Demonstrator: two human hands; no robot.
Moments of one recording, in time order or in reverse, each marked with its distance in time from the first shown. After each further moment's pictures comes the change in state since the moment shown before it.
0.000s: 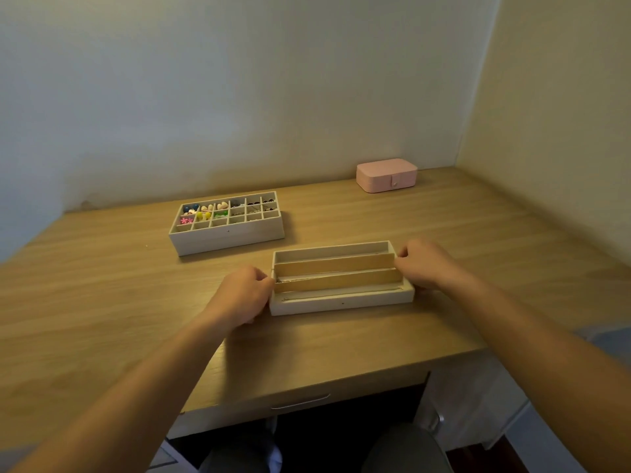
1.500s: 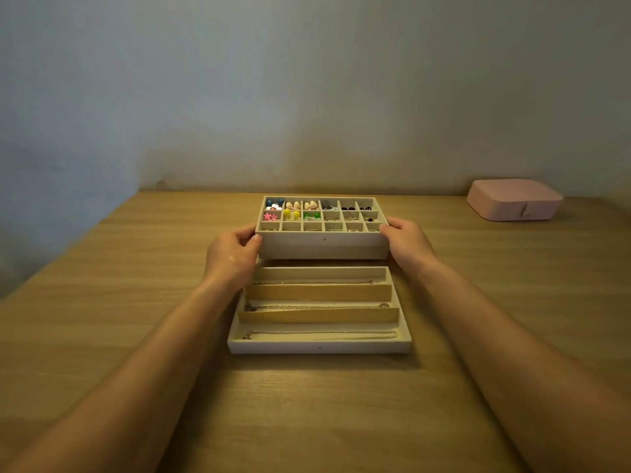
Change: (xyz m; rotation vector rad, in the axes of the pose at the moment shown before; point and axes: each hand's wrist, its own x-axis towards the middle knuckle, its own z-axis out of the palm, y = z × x) left_hand 0.132 -0.123 -0.103 -0.437 0.467 -0.030; right_hand 0.146 -0.194 0.109 0.564 0.037 -0.163
